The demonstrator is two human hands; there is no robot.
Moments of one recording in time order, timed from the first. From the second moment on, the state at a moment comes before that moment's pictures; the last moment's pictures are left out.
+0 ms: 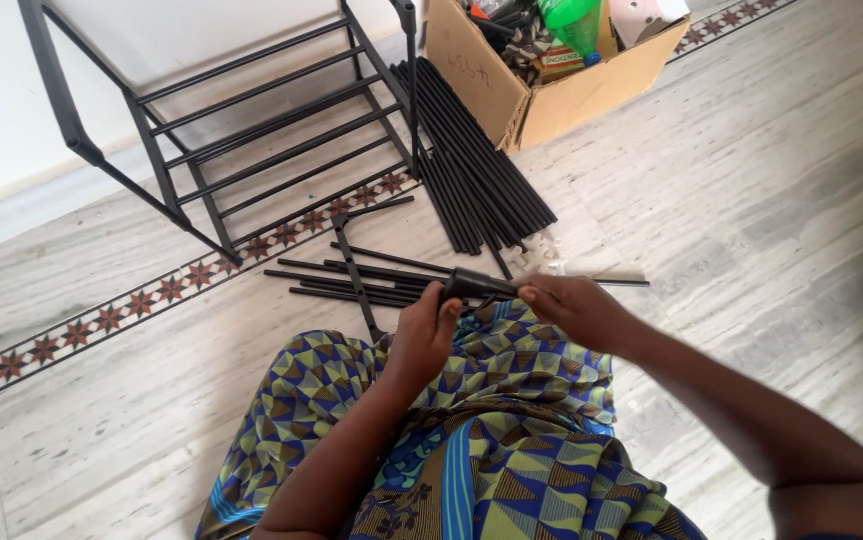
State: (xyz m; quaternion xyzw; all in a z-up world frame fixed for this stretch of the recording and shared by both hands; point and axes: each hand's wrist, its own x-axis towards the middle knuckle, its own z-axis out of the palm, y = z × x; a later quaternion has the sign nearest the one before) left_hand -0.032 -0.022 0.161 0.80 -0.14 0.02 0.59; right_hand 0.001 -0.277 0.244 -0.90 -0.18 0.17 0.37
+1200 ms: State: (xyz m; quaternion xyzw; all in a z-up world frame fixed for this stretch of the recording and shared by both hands) left_hand 0.009 0.068 -0.022 0.28 0.13 0.08 0.95; right_hand -0.007 -0.192 -0.012 -0.85 -0.30 0.43 -0.04
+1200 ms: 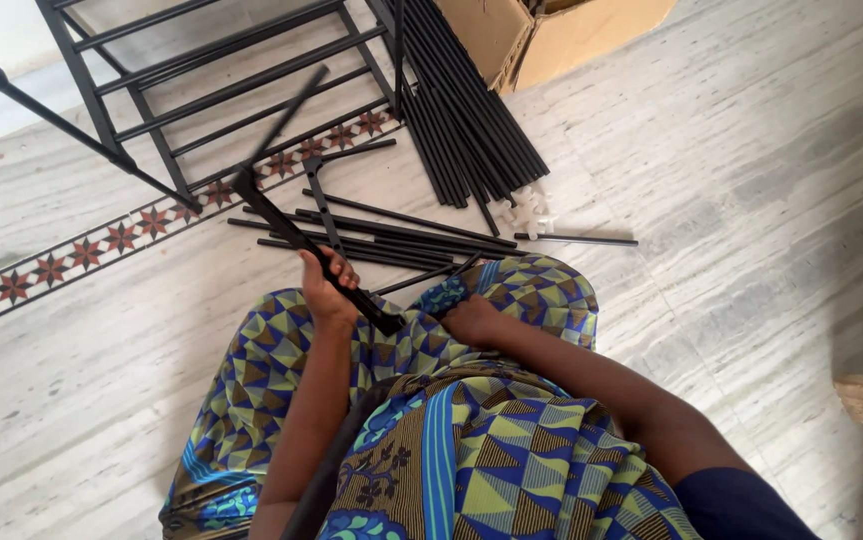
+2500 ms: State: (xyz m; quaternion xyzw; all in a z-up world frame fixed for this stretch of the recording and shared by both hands) left_hand 0.032 0.076 -0.082 0.20 0.25 0.01 0.95; right_hand 0.101 -0.236 -0.115 -0.96 -0.03 0.02 0.28
